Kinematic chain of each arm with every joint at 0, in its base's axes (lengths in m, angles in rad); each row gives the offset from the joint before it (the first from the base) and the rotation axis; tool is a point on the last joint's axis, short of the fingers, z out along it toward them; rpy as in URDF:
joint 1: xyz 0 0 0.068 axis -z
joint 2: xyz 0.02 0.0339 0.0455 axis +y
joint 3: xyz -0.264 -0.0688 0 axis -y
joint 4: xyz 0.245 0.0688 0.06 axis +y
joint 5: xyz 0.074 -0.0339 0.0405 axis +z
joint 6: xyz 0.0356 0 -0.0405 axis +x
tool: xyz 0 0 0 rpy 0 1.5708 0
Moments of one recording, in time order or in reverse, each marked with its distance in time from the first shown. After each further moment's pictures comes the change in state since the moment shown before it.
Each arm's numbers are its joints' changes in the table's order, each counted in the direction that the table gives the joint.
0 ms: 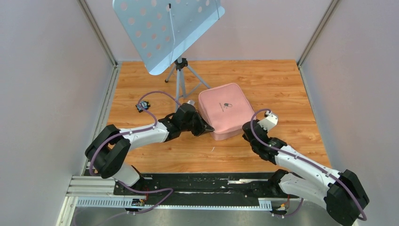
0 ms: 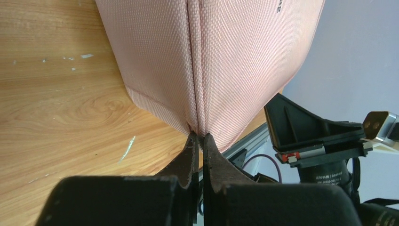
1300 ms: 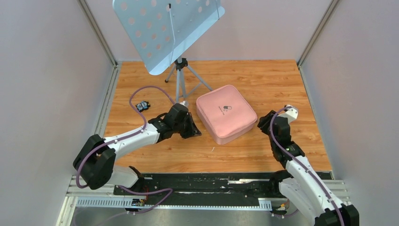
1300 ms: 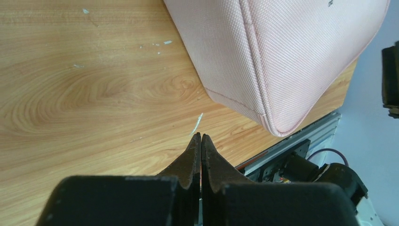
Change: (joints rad) left arm -0.041 -0.159 -0.024 0.282 0.038 0.277; right arm 0.425 -0.209 -0.081 -0.191 0.277 -0.418
